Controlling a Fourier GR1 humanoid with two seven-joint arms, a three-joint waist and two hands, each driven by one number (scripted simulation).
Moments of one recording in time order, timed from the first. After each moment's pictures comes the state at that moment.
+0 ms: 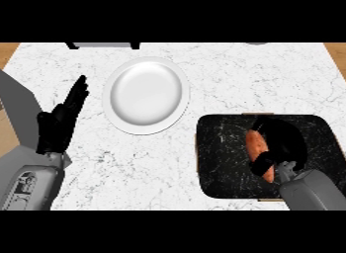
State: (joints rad) left arm -0.25 0.23 -0.03 -1.40 -0.04 0.08 0.08; right arm -0.26 -0.38 0.40 -1.48 0.76 0.05 0.77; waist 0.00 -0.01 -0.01
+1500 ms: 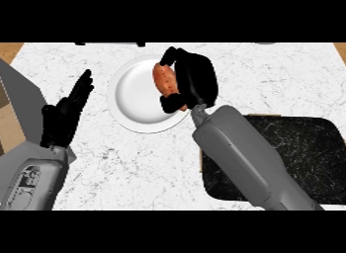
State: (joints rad) left arm -0.29 0.21 -0.02 -1.40 -0.07 0.05 0.10; right arm -0.87 -0.02 0.41 -1.12 0.78 -0.27 0.57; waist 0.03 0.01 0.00
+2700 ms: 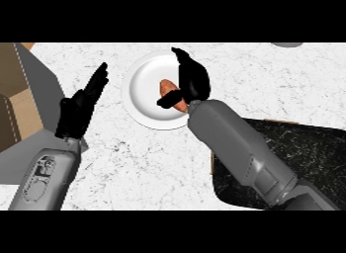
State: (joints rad) left arm -0.37 0.17 -0.05 -1.36 -0.09 0.02 0.09; right arm -1.05 0.00 0.53 -0.59 0.28 -0.57 0.39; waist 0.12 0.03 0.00
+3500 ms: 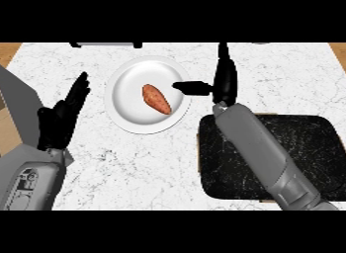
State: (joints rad) left arm -0.27 0.20 0.01 -1.40 -0.08 0.03 0.09; right arm -0.86 -0.07 0.33 -0.78 0.03 -0.79 0.11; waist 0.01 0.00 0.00
